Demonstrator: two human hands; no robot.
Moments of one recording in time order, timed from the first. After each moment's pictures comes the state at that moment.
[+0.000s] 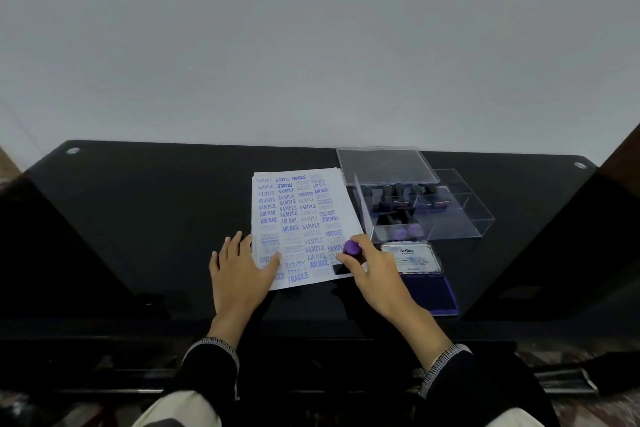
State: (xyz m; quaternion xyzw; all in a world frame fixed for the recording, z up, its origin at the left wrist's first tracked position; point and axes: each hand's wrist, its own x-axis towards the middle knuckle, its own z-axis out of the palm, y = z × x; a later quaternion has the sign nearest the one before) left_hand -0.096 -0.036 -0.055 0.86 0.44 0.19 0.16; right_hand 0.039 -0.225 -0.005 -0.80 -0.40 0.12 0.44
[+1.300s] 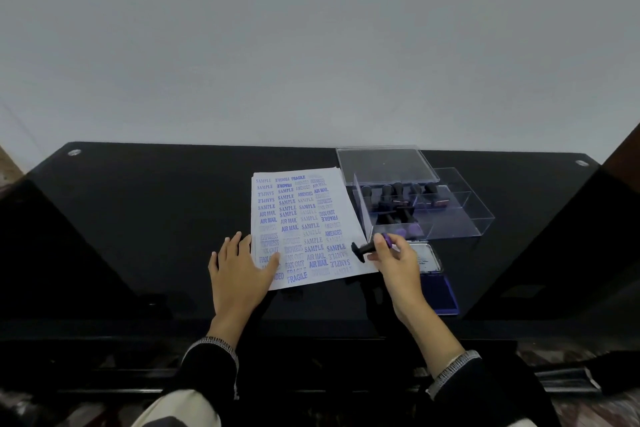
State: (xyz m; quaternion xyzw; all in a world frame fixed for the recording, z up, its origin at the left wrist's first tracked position) left_hand -0.096 -0.036 -0.055 0.86 0.44 0.19 0.16; right_hand 0.054 -0.230 -0.017 -0.71 -0.13 0.16 0.67
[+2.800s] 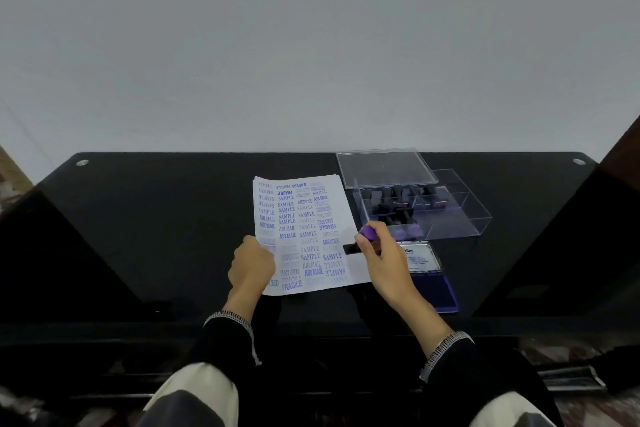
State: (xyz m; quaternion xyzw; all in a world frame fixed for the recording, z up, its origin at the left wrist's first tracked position) left_hand -0.069 -0.035 -0.013 0.78 0.52 0.09 0.33; right_hand 0.051 -0.223 -0.002 -0.78 -0.31 0.10 0.54
